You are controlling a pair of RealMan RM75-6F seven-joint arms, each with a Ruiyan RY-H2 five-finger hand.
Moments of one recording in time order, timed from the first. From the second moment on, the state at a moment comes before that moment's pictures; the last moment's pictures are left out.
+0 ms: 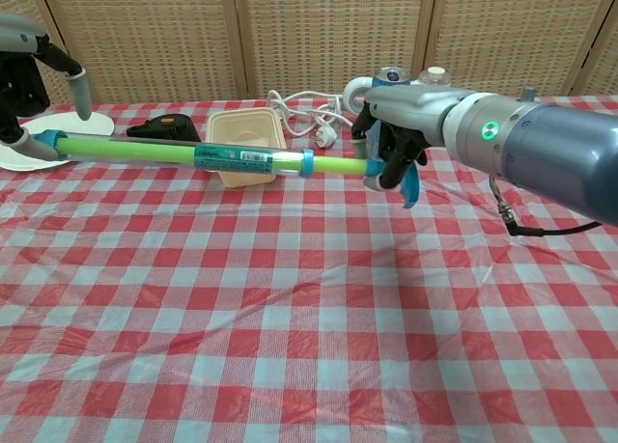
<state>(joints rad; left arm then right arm) -0.75 -1.06 -0.22 -2.06 0.60 1.09 0.71 0.94 -1.64 0.29 -1.59 -0.71 1.06 -0.68</state>
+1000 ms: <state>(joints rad) -0.82 -1.15 -0.16 -2.01 0.57 1.16 0.70 0.94 -1.63 0.27 -1.60 -0.71 1.08 -0.67</state>
